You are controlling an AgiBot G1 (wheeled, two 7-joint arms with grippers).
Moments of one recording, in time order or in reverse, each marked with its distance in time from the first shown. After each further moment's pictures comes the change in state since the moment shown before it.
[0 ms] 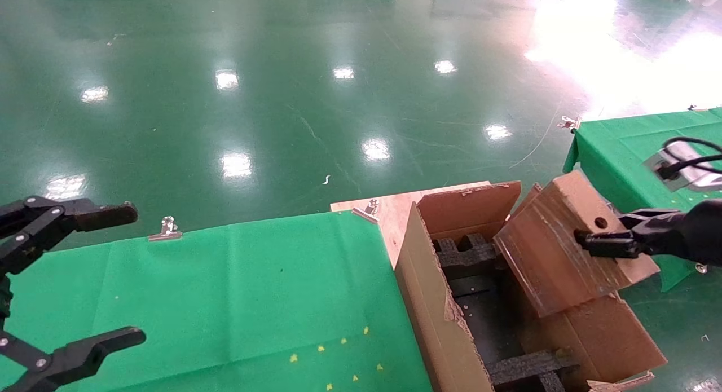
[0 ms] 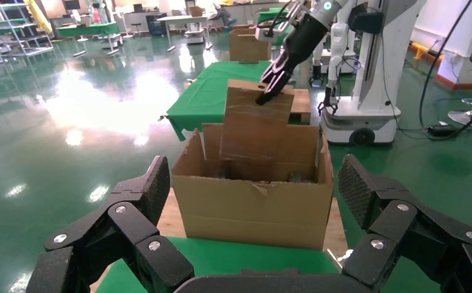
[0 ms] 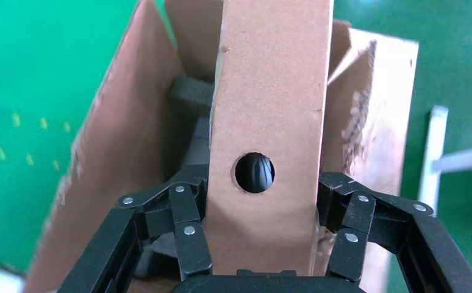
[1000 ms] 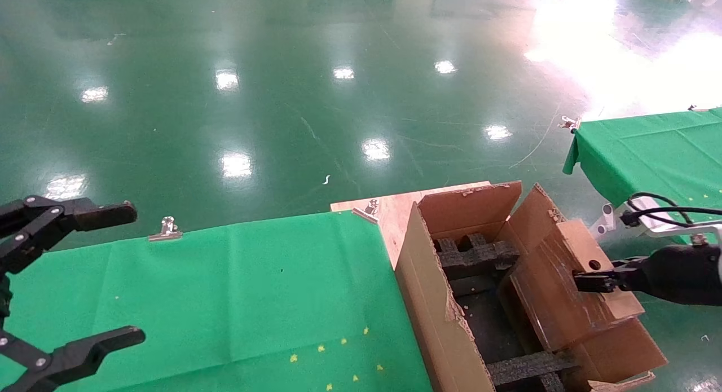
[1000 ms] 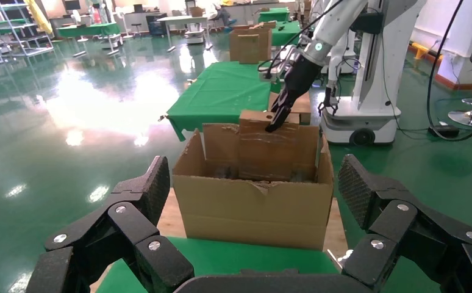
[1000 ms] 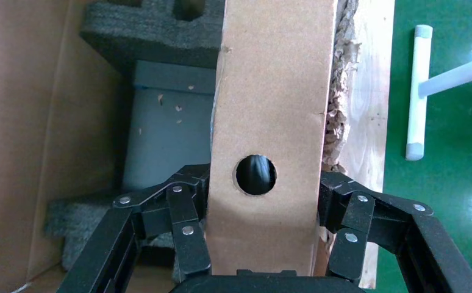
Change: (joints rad) left arm 0.000 0.000 0.001 0.000 0.000 0.000 0.000; right arm -0.169 -0.085 -0.131 -0.053 -0.099 0.236 0.182
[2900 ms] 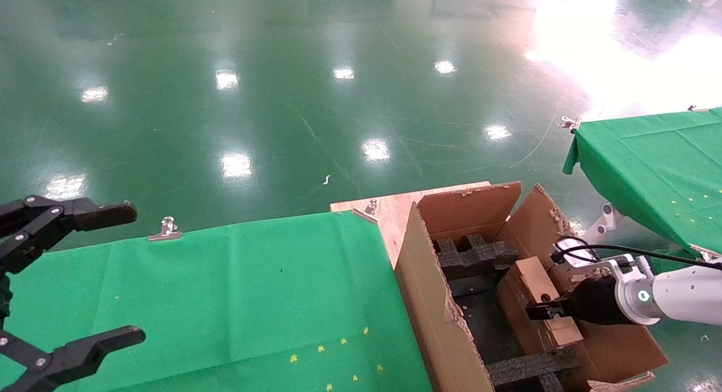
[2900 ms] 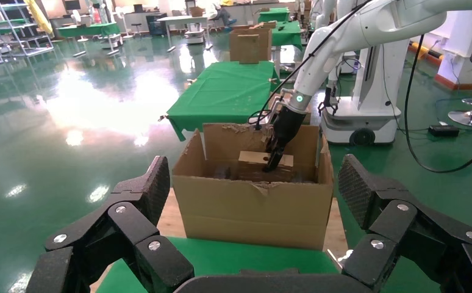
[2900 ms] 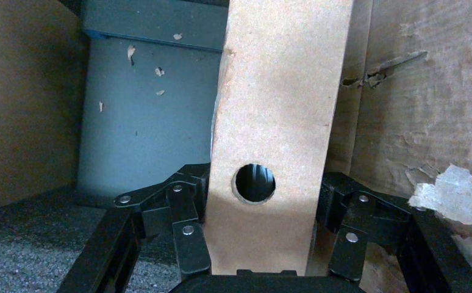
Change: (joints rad) left arm 0.000 0.000 0.001 0.000 -0.001 -0.001 0.000; right arm -0.133 -0.386 -0.043 -0.533 0.078 0.094 -0.281
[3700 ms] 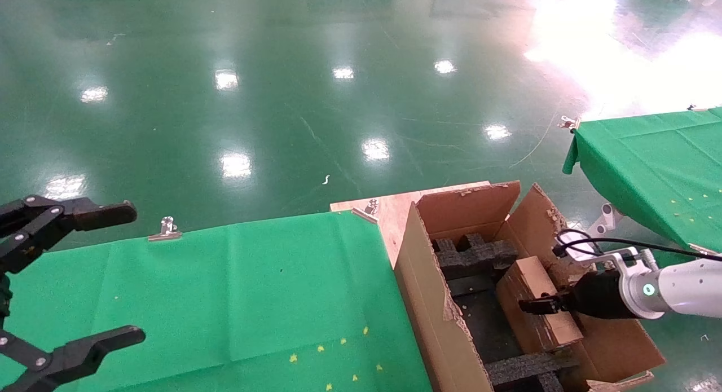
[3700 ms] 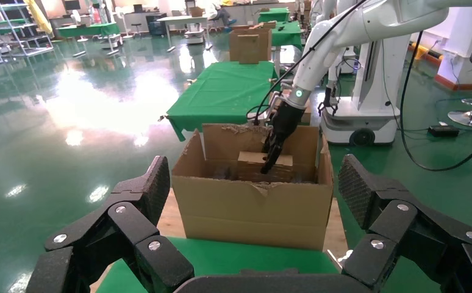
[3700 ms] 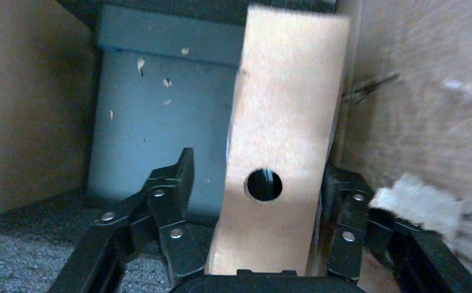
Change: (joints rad) left arm 0.000 0.000 0.000 0.000 0.000 0.000 0.000; right arm 0.037 0.035 0.006 0.057 -0.013 -0.008 0.018
